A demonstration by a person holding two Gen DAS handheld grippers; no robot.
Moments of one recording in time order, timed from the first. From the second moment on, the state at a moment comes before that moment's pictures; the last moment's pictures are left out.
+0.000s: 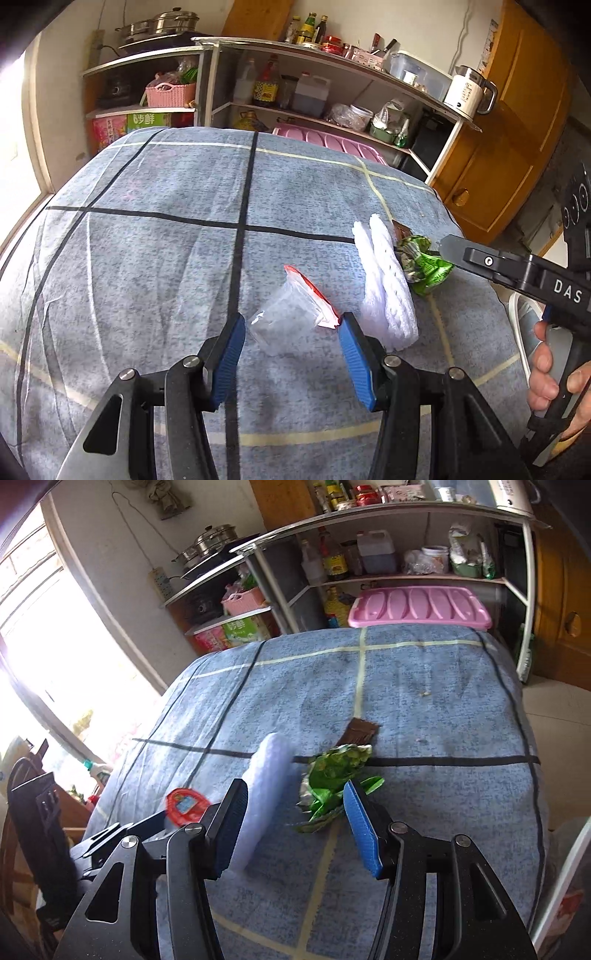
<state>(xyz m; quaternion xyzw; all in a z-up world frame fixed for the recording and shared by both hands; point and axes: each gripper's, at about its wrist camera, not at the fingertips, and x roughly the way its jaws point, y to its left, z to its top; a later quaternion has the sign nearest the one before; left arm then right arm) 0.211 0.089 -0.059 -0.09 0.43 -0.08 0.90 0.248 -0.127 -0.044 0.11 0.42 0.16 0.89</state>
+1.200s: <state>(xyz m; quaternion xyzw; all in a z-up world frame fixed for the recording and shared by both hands) 0.190 0.101 -0.054 -0.11 0.42 -0.07 0.90 0.205 -0.141 -0.050 0.12 0.40 0.14 0.90</state>
